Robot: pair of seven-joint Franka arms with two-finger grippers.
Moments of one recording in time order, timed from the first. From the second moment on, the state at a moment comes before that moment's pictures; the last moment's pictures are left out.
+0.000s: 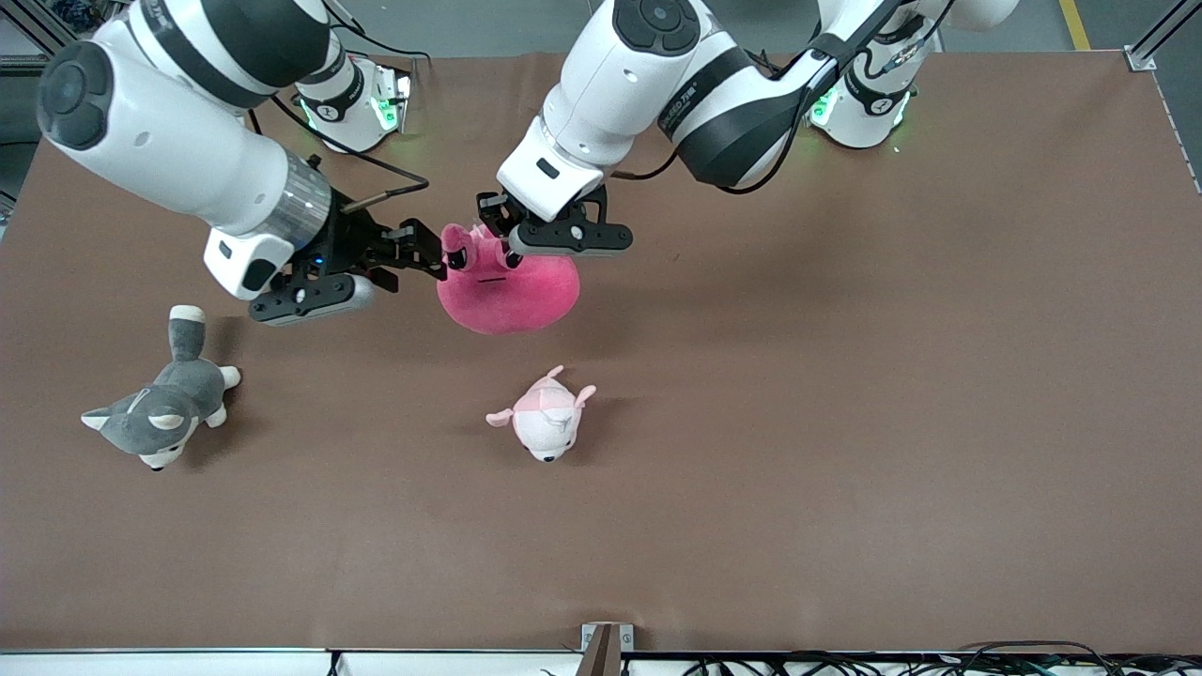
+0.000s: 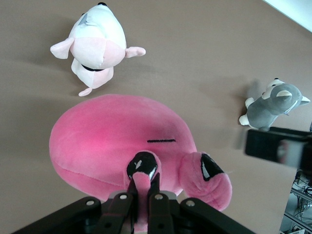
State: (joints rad) left arm -0.57 0.53 -0.40 -1.20 -0.08 2.10 -1.04; right arm 0.45 0.18 -0.07 -1.53 0.37 1.74 0.25
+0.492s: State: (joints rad) left arm -0.57 0.53 -0.40 -1.20 -0.08 2.10 -1.04; right arm 0.47 0.18 -0.07 -1.56 0.37 1.68 0.25
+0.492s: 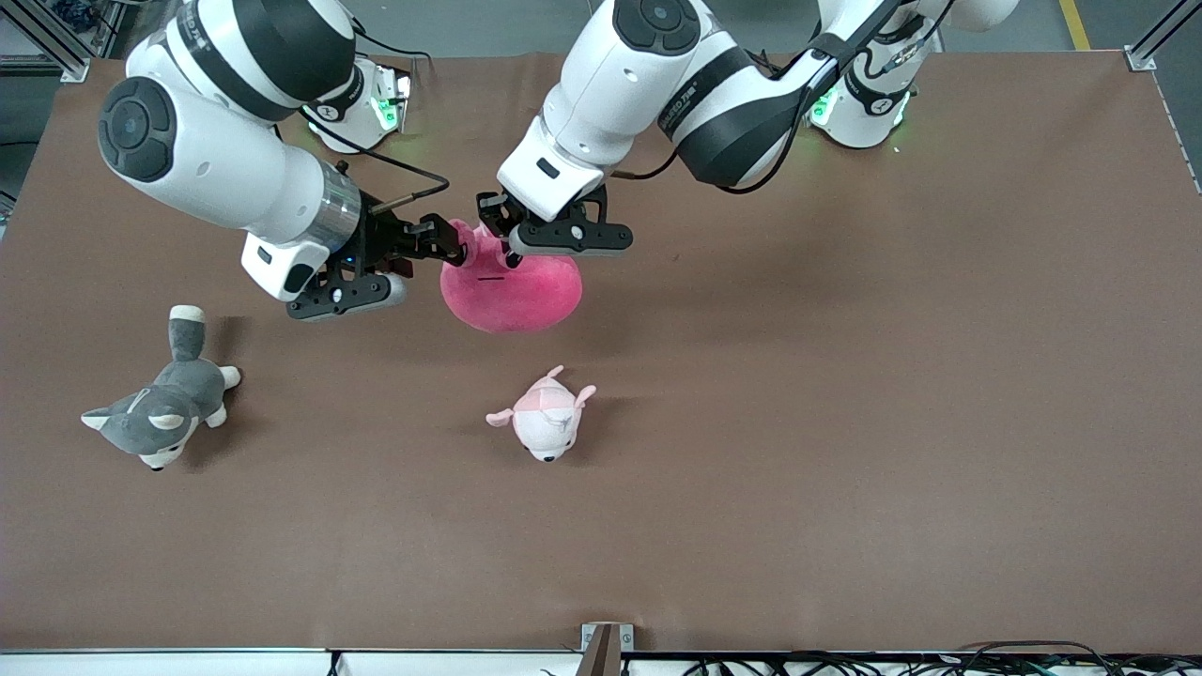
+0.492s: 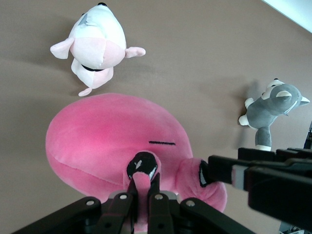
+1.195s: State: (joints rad) left arm -0.58 0.53 -0.40 -1.20 -0.08 2.10 -1.04; right arm 0.48 0.18 -0.08 -1.56 0.42 1.64 0.25
